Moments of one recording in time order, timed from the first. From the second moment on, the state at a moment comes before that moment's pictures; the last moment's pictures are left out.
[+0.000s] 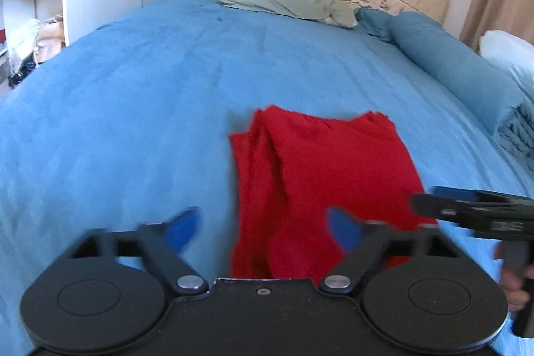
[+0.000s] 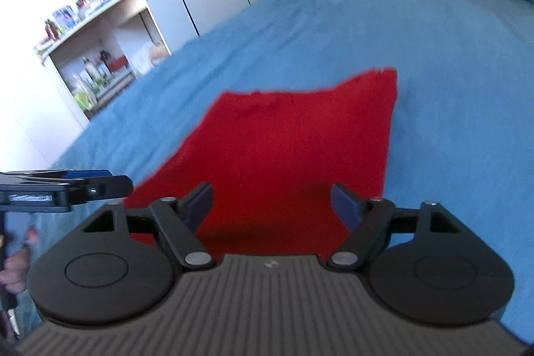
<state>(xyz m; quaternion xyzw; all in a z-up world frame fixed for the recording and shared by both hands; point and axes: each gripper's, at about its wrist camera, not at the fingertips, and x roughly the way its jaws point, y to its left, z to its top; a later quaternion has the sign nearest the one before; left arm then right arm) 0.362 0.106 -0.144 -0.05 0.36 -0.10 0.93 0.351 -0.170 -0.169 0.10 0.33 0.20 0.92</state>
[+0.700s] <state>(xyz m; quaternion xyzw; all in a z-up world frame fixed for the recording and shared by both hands) 0.473 0.103 -0.198 -0.19 0.49 -0.21 0.83 0.410 -0.224 -0.219 0.25 0.41 0.17 0.86</state>
